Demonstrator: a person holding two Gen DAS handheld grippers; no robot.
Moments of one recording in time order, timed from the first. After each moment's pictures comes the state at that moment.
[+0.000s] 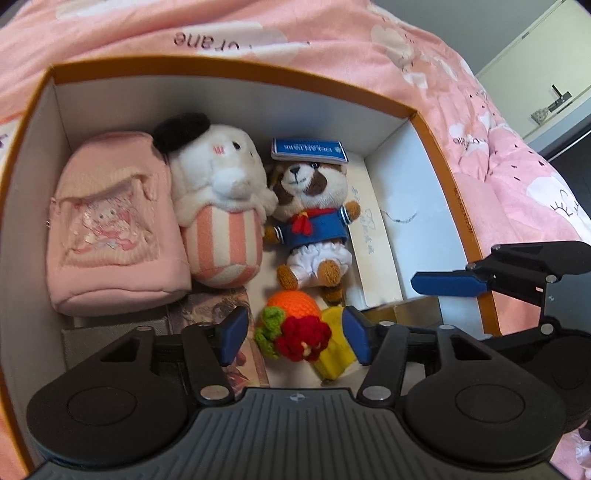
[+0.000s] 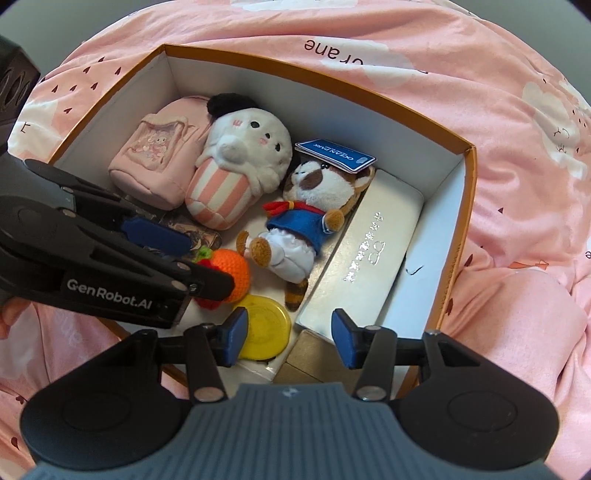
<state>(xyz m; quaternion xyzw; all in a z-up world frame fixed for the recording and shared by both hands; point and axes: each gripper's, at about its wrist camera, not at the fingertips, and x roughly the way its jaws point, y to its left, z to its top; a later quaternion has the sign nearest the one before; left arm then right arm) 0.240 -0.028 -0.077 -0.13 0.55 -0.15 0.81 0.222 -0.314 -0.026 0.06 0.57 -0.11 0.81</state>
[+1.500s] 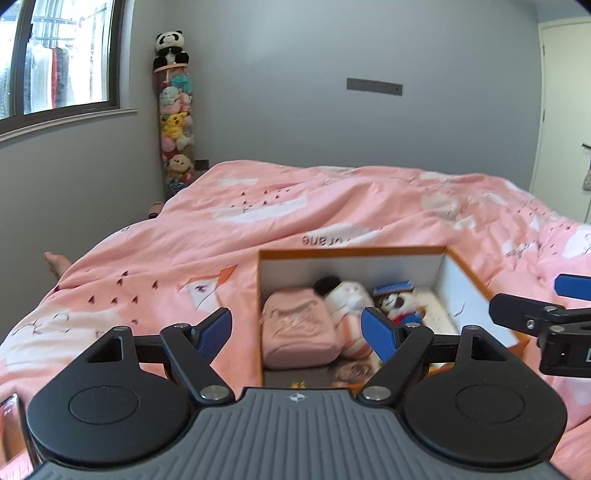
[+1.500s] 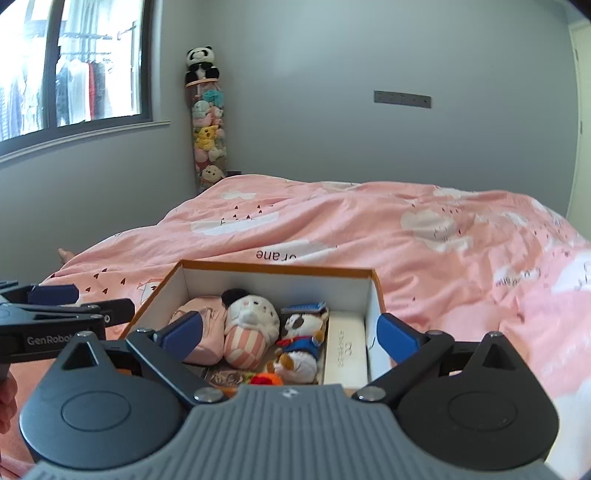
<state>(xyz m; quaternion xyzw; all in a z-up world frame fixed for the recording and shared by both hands) 0.074 0.002 0.009 -0.01 0.26 0.03 0.97 0.096 -0.194 0.040 0.08 0.21 -0.28 0.93</state>
